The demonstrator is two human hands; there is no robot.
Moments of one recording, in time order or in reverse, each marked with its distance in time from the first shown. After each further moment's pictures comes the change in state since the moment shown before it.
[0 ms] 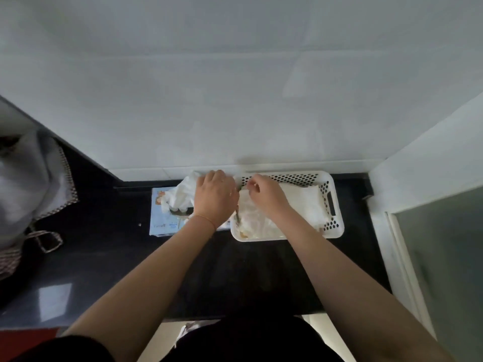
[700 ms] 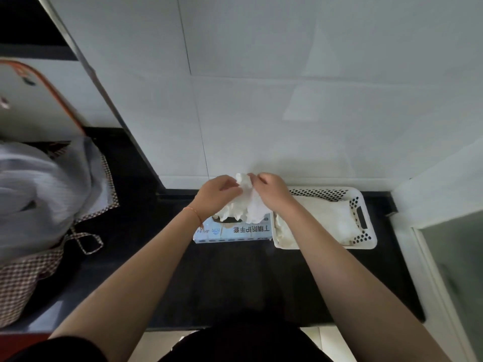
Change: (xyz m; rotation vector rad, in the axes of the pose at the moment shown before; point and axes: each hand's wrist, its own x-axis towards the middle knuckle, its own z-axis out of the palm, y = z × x) left_hand -0.017 -0.110 -0.085 -0.861 -0.331 -0.286; right_hand -0.001 -0.125 0.023 0.218 -0.027 0.018
